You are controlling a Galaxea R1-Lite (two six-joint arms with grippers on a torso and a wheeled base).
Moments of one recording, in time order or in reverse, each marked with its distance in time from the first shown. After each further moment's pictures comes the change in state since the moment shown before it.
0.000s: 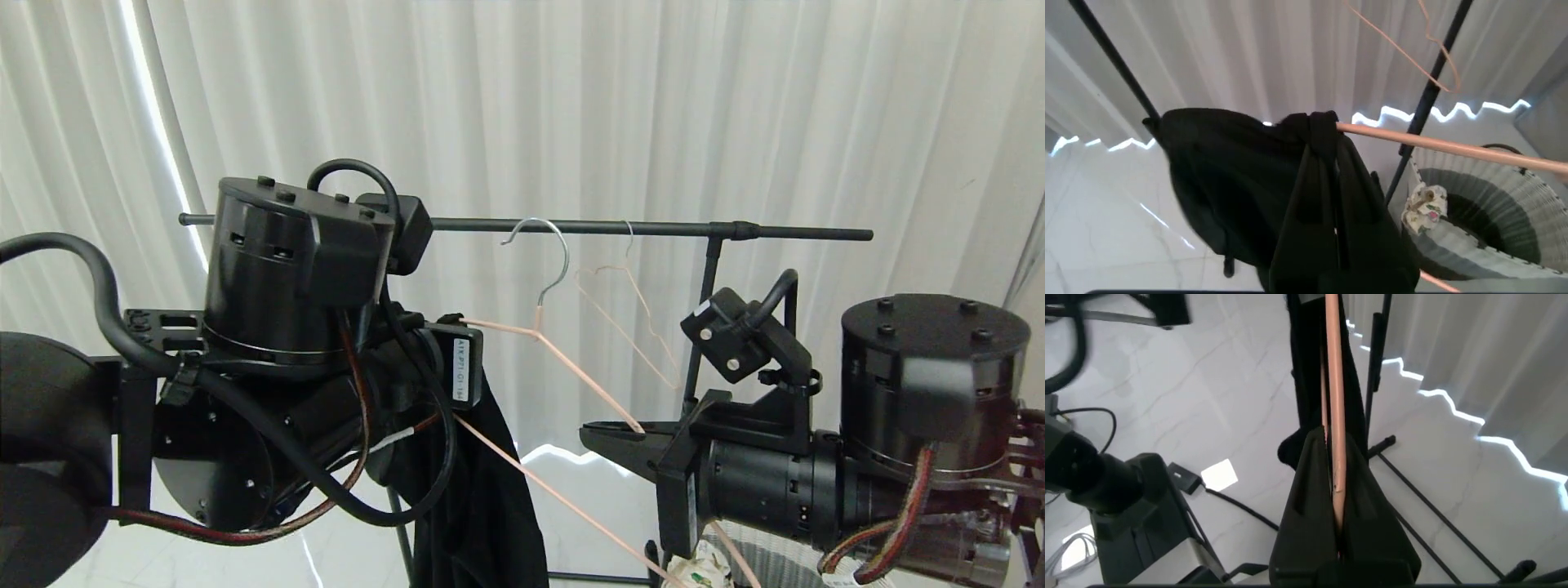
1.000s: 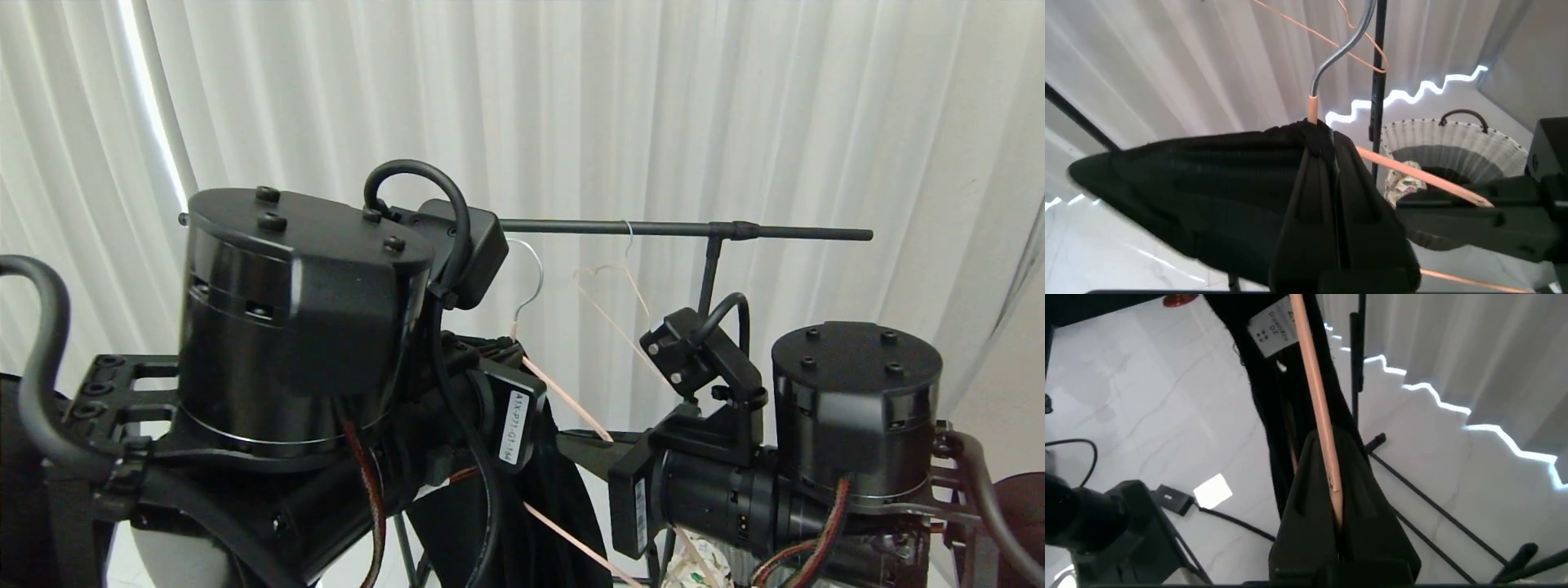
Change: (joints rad) left arm -0.174 -0.016 -0.004 -0.005 0.013 0.093; right arm 0.042 0.088 -0.010 -0.068 -0.111 0.067
